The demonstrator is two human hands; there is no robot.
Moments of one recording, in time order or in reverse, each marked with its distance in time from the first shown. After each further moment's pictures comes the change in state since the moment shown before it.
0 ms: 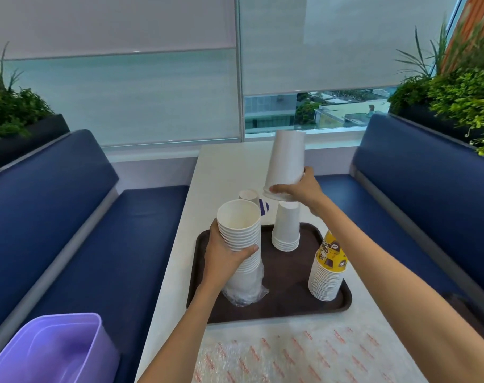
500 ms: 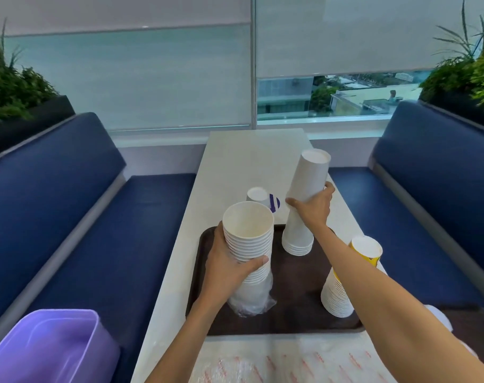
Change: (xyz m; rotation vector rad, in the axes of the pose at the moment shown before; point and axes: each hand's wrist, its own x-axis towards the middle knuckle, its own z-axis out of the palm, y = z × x) left_hand 0.009 -0.002 0.002 0.036 -0.045 -0.024; right_hand 0.068 0.082 0.050 -0.004 0.342 0.004
